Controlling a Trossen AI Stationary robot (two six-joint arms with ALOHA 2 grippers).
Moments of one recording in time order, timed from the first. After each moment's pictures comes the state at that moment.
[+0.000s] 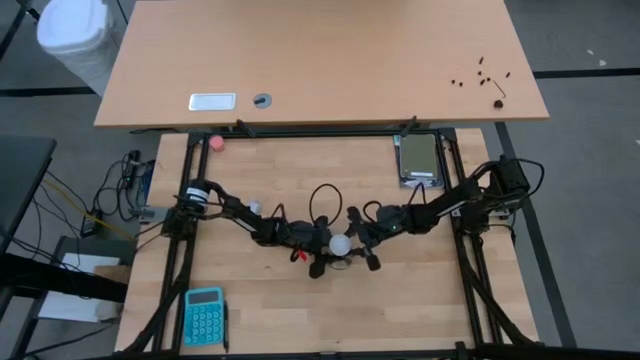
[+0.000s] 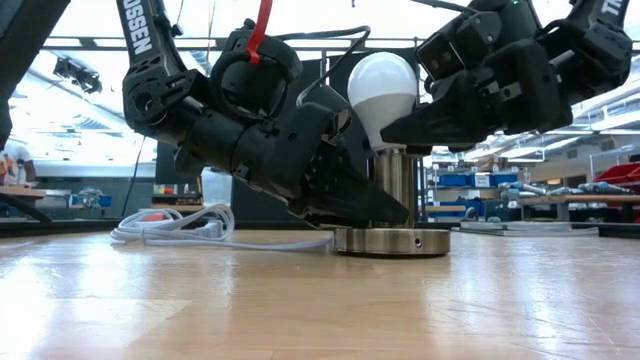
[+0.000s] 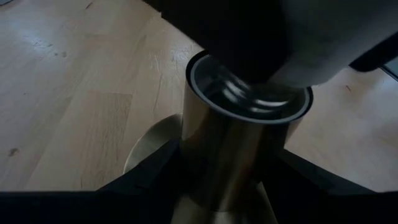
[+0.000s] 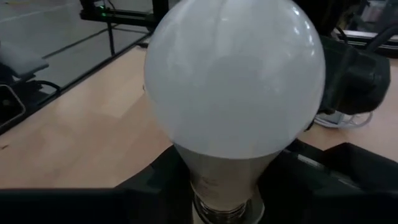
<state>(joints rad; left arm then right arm) -0.13 2.09 0.87 0.84 0.02 -0.19 0.13 1.67 0.51 0.84 -0.15 -0.07</state>
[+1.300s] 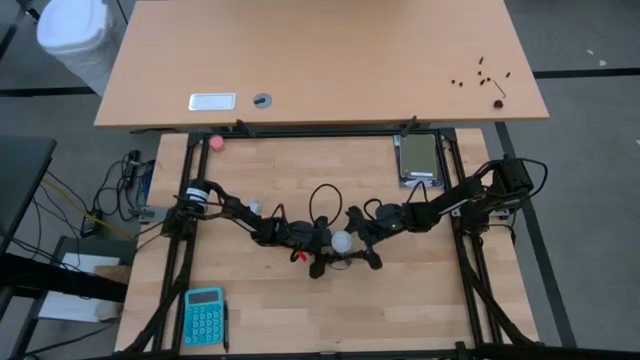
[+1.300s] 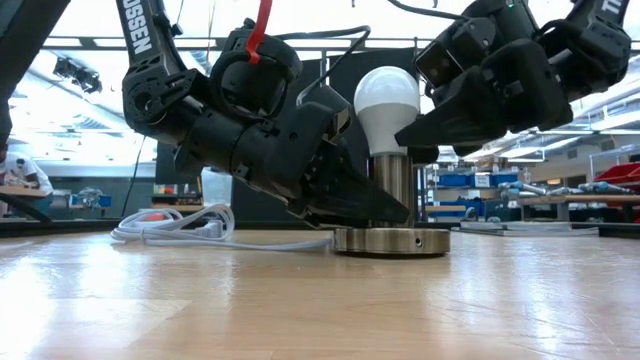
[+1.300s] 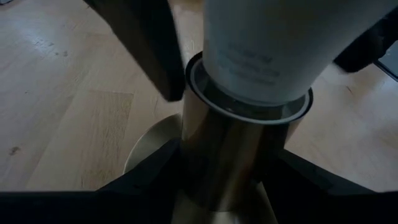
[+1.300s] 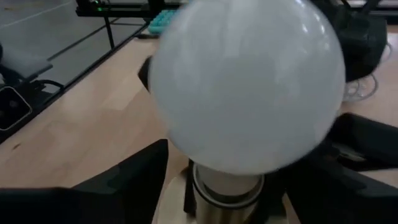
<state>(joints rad) -0.13 2.09 0.87 0.84 0.01 -0.19 0.12 1.64 0.51 0.76 -0.18 0.00</state>
